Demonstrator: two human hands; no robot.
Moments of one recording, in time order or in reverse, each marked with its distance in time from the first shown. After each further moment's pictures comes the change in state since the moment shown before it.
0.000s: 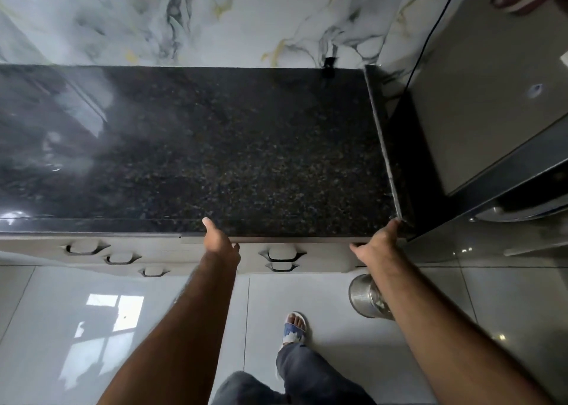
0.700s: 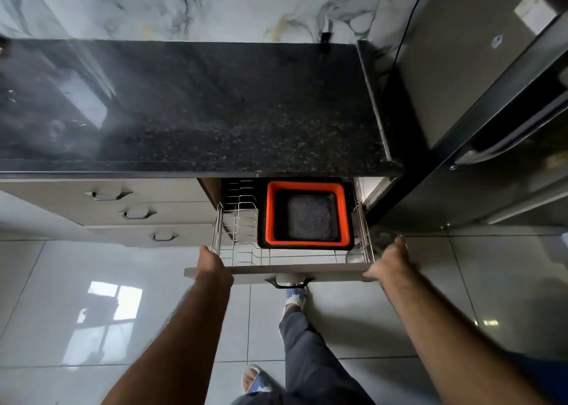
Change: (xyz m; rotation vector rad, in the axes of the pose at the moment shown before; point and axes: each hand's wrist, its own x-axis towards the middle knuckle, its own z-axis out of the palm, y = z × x) left_hand -0.056 -0.085 -0.185 -0.006 0.184 -0.185; right_hand -0.047 0.095 -0.190 -0.266 0.171 -0.058
